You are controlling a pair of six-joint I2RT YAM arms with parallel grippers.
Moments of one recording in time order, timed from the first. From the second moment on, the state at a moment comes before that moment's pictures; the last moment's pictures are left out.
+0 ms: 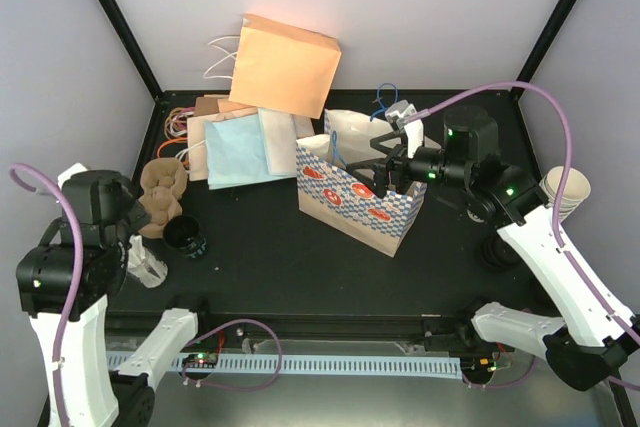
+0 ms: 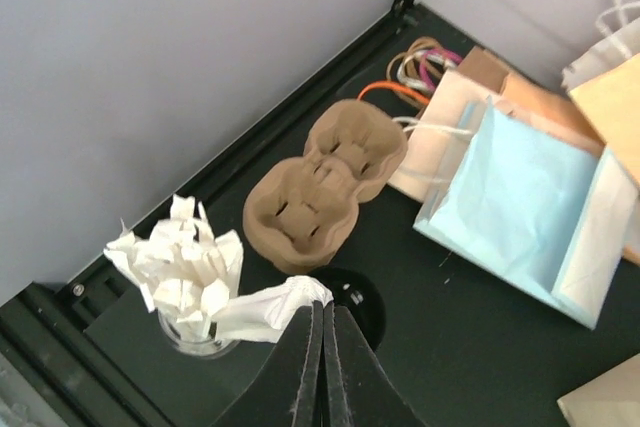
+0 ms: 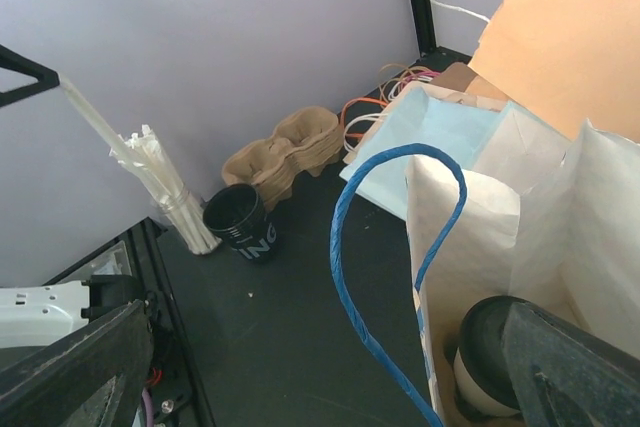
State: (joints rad) left arm -0.06 0.81 1.58 -1.54 -0.47 -0.65; right arm 0.58 1.10 1.36 -0.64 -0.53 0.14
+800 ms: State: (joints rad) left arm -0.06 0.83 1.90 -1.30 -0.34 -0.55; right arm 0.58 1.12 1.37 -0.64 -0.54 0.14
